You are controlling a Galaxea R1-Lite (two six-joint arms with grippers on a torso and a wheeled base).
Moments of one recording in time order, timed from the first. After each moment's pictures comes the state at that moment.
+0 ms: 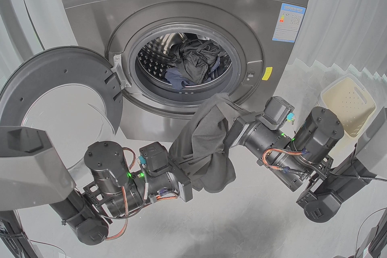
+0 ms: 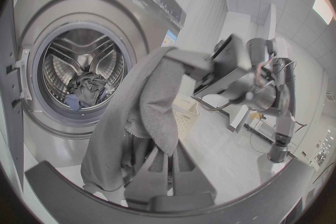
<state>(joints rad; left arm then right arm) -0.69 2.01 -0.47 -1.55 -0.26 -0.06 0.77 1.95 -0.70 -1.54 -0.09 0.30</state>
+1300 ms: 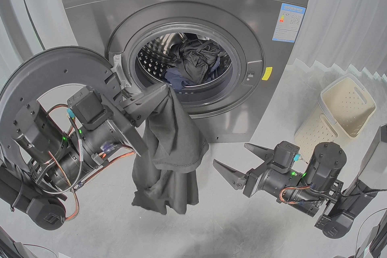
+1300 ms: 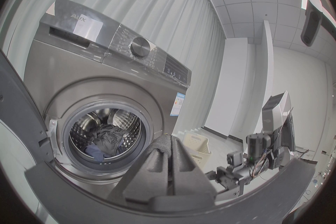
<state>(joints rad) -0.57 1.68 -0.48 -1.55 -0.26 -0.10 0.74 1.93 -0.38 -1.54 -0.02 0.19</state>
